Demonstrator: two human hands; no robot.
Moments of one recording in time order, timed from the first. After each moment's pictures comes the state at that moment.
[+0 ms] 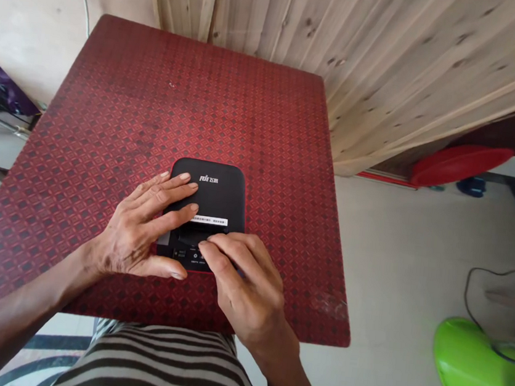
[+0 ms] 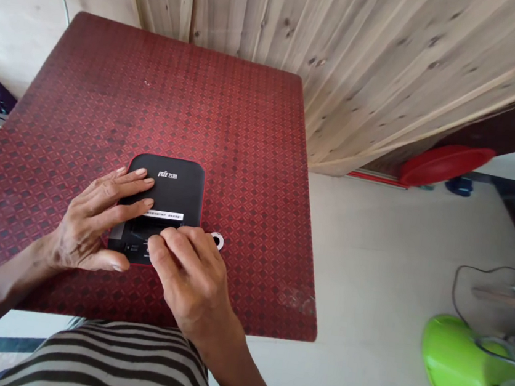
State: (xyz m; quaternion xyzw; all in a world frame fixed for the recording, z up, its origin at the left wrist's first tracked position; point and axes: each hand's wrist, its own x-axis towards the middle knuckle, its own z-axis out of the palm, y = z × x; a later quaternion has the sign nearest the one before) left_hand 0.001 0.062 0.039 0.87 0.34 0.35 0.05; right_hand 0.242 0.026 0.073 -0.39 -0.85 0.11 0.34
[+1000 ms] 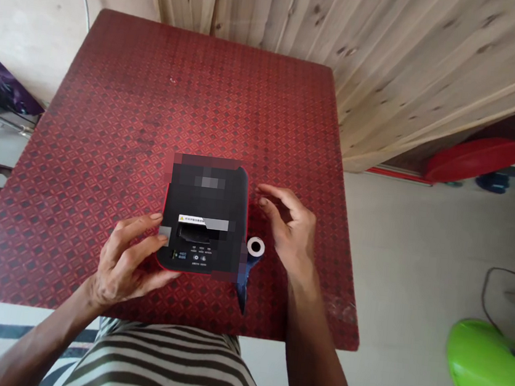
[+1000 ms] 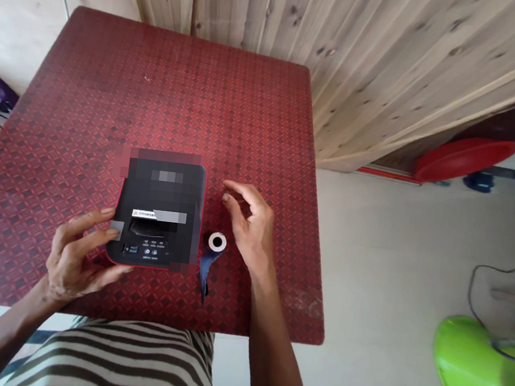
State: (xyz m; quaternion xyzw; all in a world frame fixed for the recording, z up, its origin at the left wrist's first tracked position) left_hand 0.010 0.000 0.012 0.79 0.45 0.41 -0.05; right_hand 0.304 0.104 0.013 -0.57 -0.66 0.32 0.38
